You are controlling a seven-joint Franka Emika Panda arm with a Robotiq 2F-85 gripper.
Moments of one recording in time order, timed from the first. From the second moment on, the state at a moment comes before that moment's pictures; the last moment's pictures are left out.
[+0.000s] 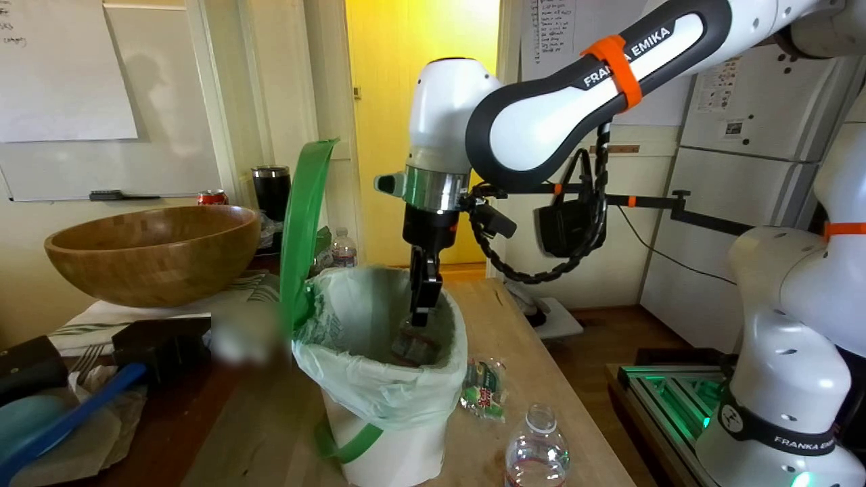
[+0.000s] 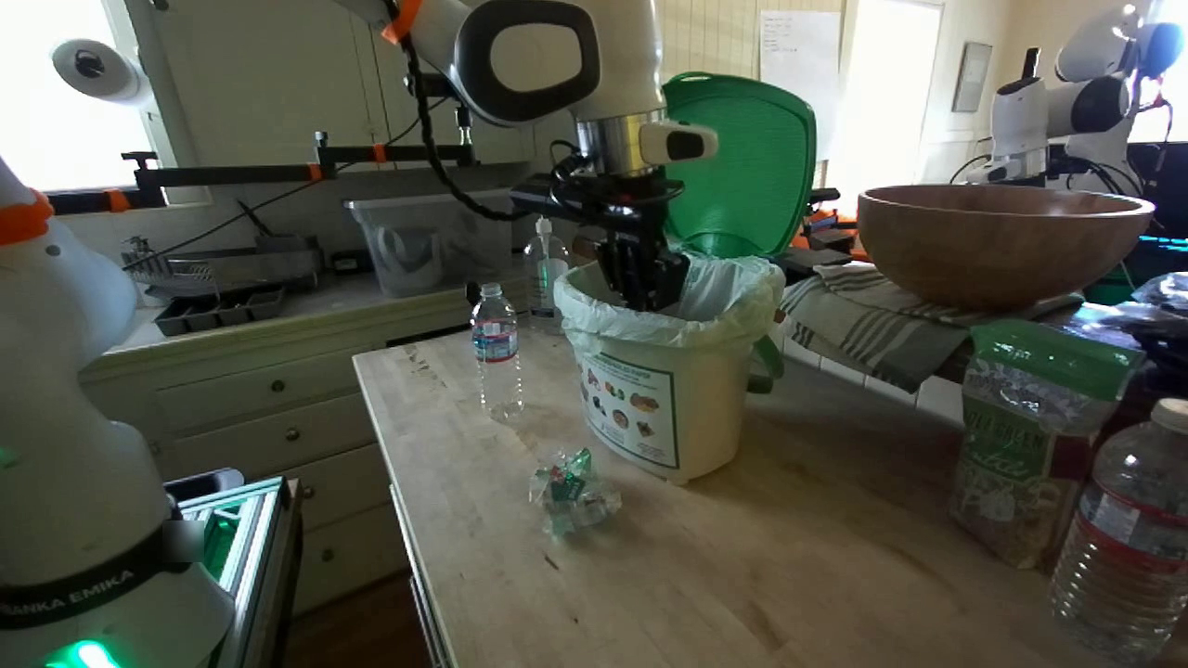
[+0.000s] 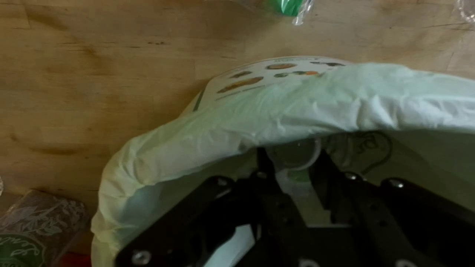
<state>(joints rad) -0.04 -0.14 -0.08 -2.27 0.04 2.29 -0.33</state>
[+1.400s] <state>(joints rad) -0.05 -0.29 -0.08 -2.16 0.03 2.15 -0.16</state>
